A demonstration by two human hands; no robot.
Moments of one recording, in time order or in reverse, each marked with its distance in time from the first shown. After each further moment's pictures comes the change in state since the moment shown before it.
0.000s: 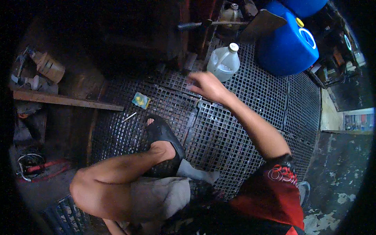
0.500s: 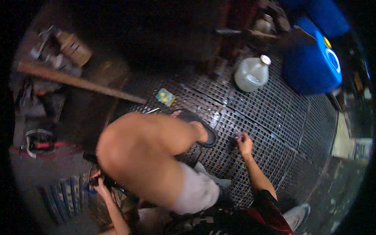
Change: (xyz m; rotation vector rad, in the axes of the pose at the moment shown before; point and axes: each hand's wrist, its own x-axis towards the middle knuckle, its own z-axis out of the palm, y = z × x) left_hand 0.021 0.020 0.020 0.125 -0.157 0.121; right_hand -0.238 0.122 0.191 0.253 0.338 0.888
